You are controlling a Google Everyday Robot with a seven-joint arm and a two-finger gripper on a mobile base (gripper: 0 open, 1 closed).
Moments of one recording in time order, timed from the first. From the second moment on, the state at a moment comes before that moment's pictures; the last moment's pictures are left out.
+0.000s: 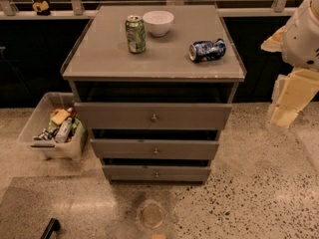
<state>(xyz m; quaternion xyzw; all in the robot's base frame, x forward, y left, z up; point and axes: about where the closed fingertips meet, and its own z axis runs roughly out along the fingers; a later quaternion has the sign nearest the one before) 0.438 -0.217 0.976 -0.60 0.78 -0.03 0.16</state>
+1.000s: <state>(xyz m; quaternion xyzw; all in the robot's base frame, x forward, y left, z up) 0.409 -0.252 0.889 -0.57 0.81 -0.04 0.14</state>
